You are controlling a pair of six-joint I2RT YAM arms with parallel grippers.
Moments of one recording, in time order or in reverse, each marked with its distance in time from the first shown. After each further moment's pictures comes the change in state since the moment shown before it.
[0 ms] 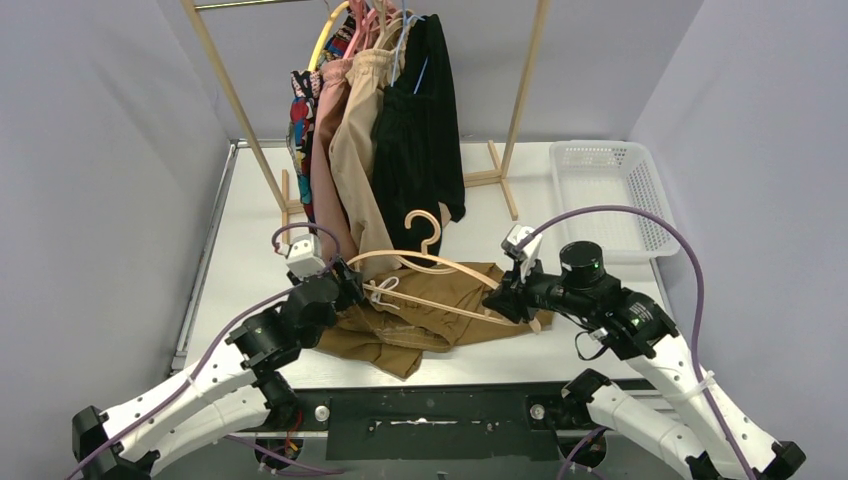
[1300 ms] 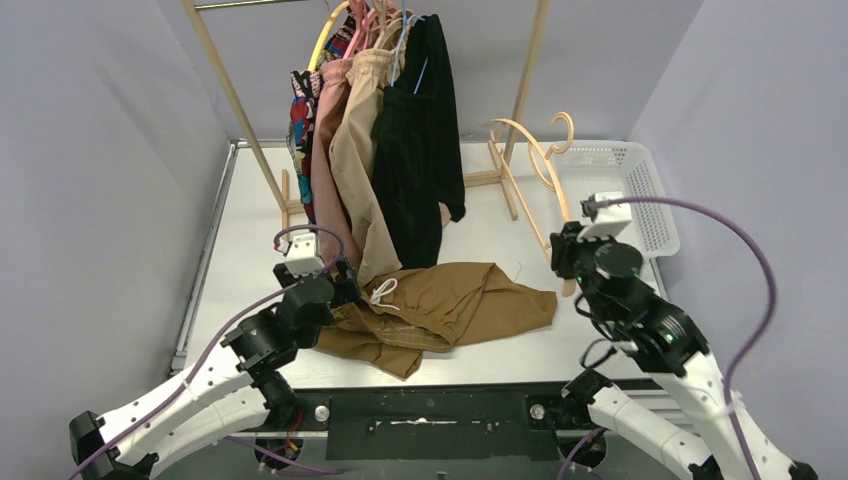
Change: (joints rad) left arm 0.006 -0.027 -0.014 -0.002 -0.091 0.159; right arm 0.002 -0.134 0.117 0.034 0.863 0.192
